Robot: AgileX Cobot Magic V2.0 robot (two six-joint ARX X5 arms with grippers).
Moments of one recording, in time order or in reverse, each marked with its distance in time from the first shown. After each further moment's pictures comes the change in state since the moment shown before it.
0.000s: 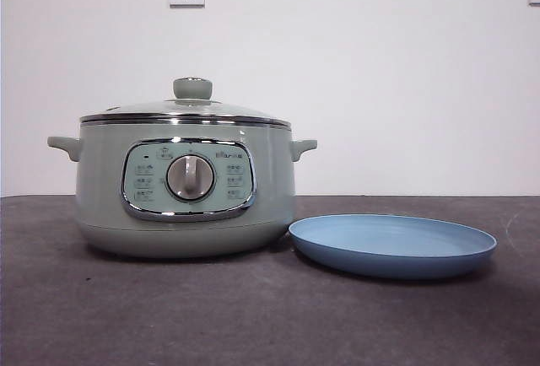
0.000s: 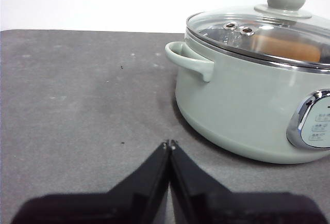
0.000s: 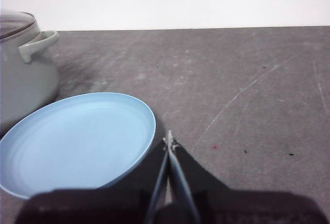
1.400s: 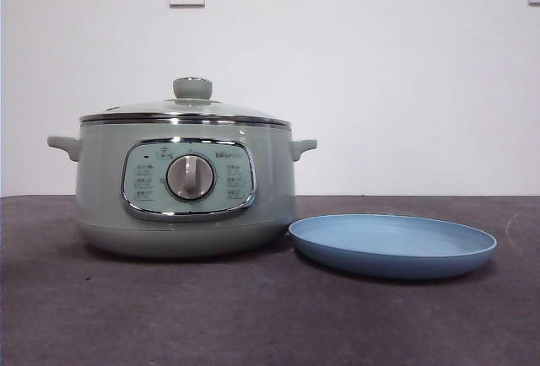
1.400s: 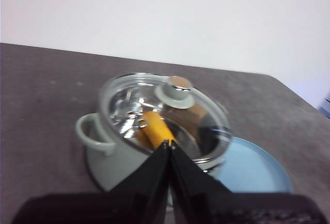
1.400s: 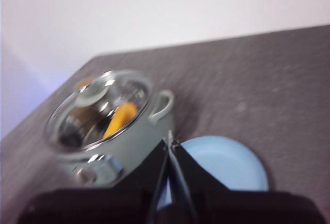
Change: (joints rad) left arm 0.000 0.367 0.644 -0.328 0.272 -0.161; right arm 0.012 0.616 0.744 -0.265 -0.350 0.152
